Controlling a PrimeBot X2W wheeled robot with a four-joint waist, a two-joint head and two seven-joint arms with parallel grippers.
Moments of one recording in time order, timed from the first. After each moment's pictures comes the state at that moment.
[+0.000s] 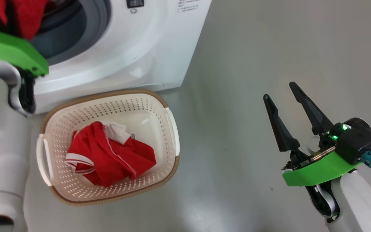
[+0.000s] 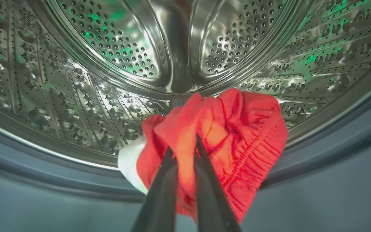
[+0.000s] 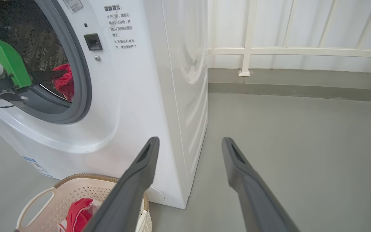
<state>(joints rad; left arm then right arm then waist) -1.18 0.19 -0.08 1.12 -0.43 -0.03 -0.22 -0.30 -0.18 0.21 0.08 0.37 0.13 -0.26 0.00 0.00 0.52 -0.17</state>
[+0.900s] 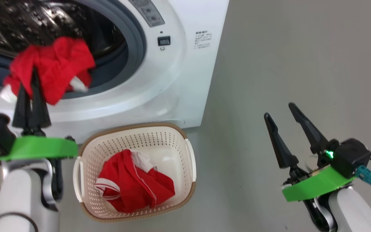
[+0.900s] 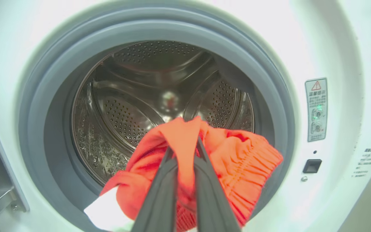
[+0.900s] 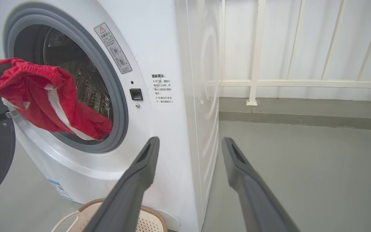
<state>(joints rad) -0.51 0.11 0.07 0.27 -0.23 0.03 -0.25 -0.22 -0.17 0.20 0.11 0.37 0.13 -0.26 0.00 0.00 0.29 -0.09</state>
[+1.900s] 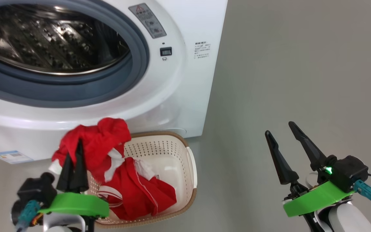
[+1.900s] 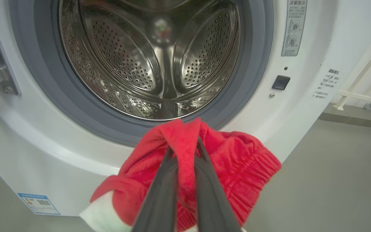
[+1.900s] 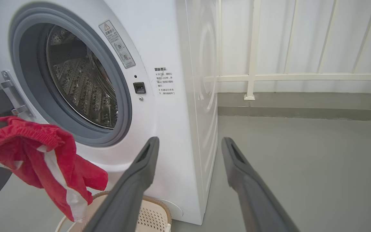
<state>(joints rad) -0.19 0.05 -0.02 0.17 -0.30 0.06 -0.21 -0.13 -0.16 0.19 0.11 0.37 0.13 -0.26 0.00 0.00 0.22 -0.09</state>
